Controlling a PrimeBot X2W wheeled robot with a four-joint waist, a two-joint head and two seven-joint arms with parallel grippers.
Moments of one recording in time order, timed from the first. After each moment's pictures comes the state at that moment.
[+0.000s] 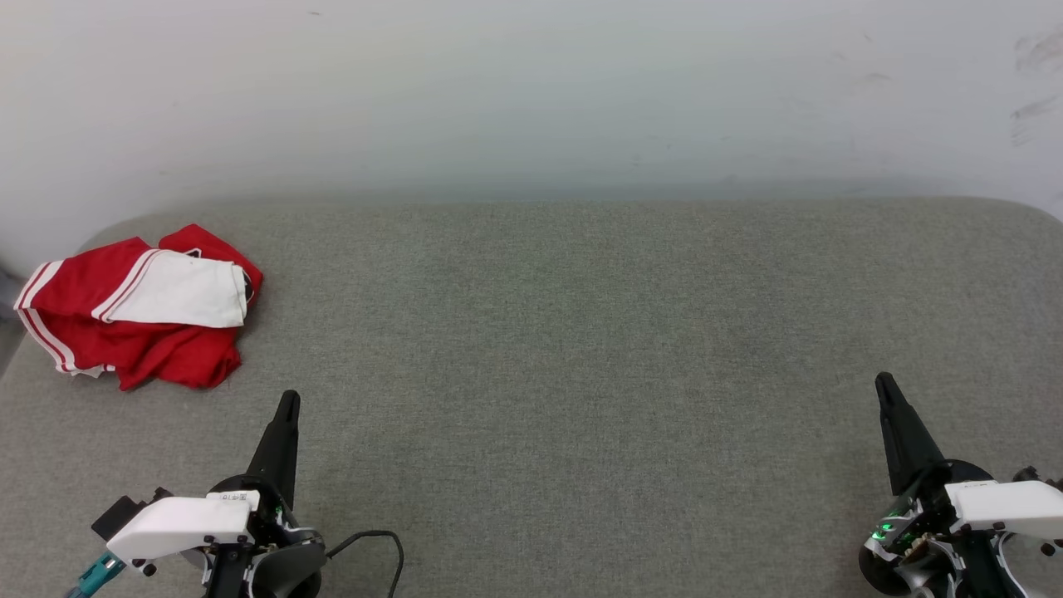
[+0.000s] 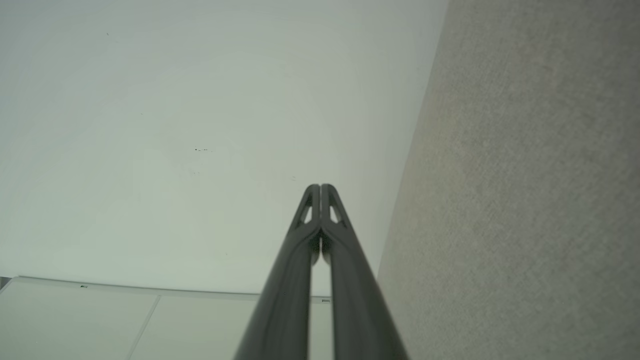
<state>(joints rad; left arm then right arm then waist) -0.11 0.05 0.11 0.25 -1.61 -0.13 0.11 -0.10 -0.05 -0.11 0.24 1.61 0.13 0.12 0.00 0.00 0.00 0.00</state>
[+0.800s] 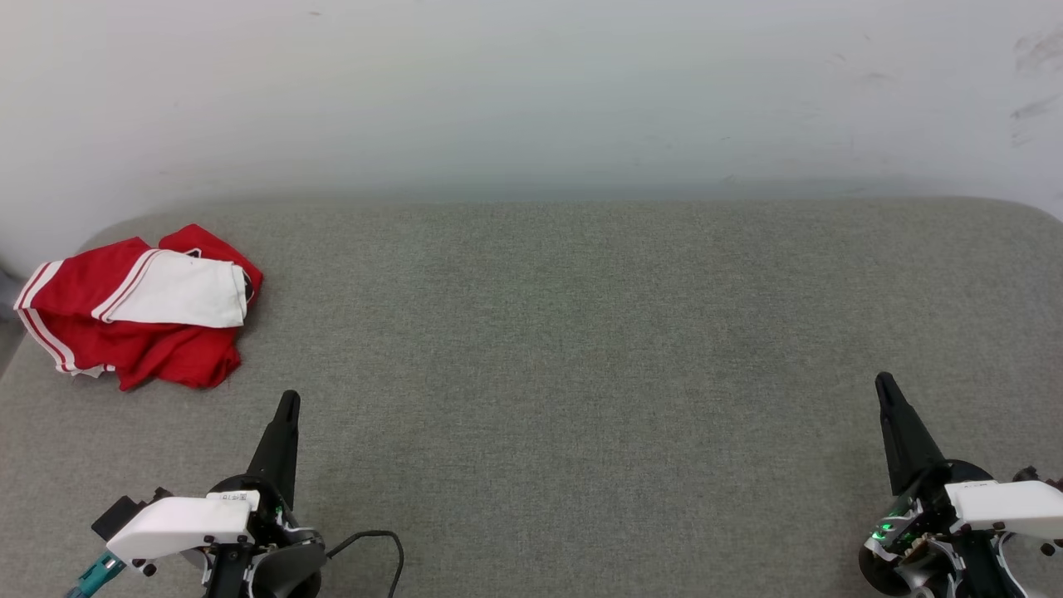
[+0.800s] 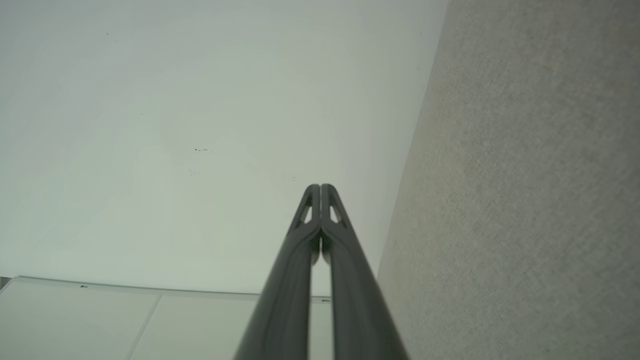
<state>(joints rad) -0.11 0.05 0.11 0.25 -1.61 -0.13 0.11 -0.10 -0.05 -0.11 0.24 1.61 0.13 0.12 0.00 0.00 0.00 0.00</state>
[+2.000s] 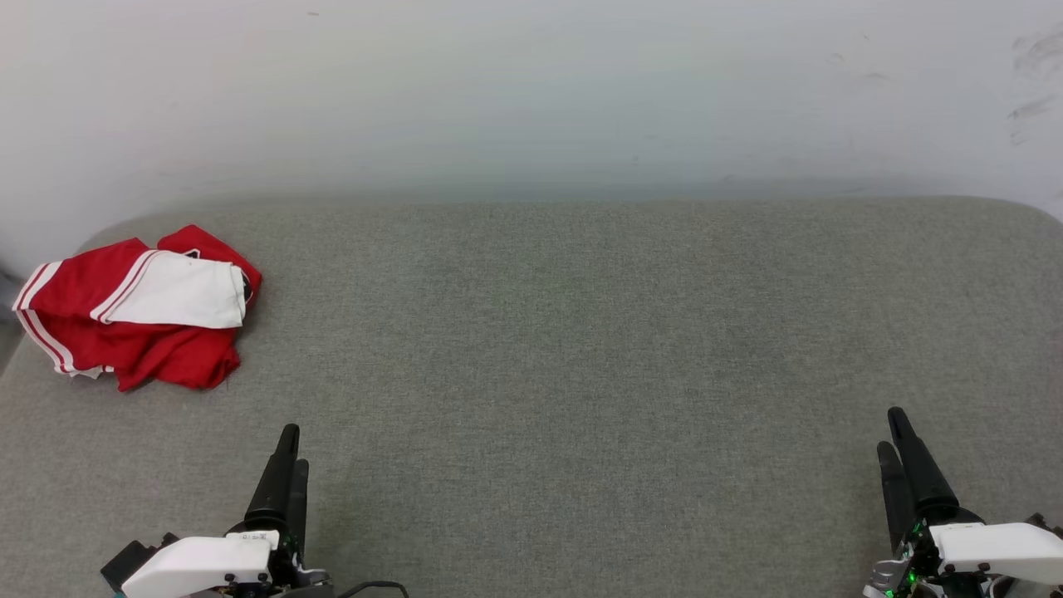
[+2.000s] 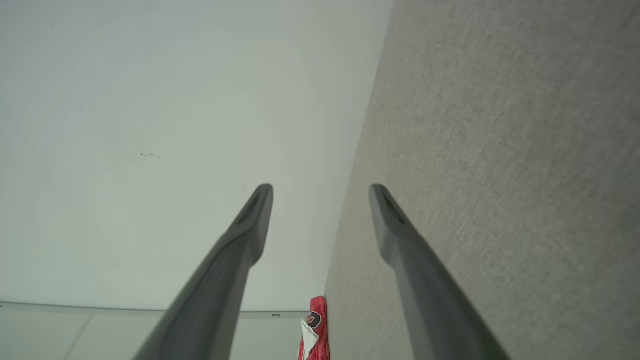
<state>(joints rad) -0.05 0.05 0.09 0.29 -1.55 -0.13 0.04 -0.04 -0.05 -0.11 0.28 1.49 0.13 0.04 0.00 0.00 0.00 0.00</state>
